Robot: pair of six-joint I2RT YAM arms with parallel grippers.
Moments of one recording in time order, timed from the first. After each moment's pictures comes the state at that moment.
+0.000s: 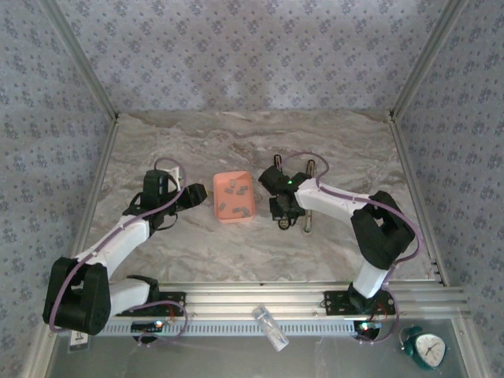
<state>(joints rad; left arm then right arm) -0.25 1.17 0.58 -0.08 0.35 -0.57 0.73 1.71 1.14 -0.79 0.17 0.61</state>
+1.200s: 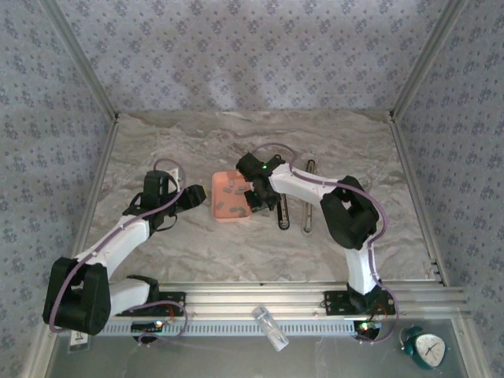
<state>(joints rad) -0.25 1.17 0.58 -0.11 0.32 -0.57 0.78 2.00 1.52 -0.86 0.02 0.35</state>
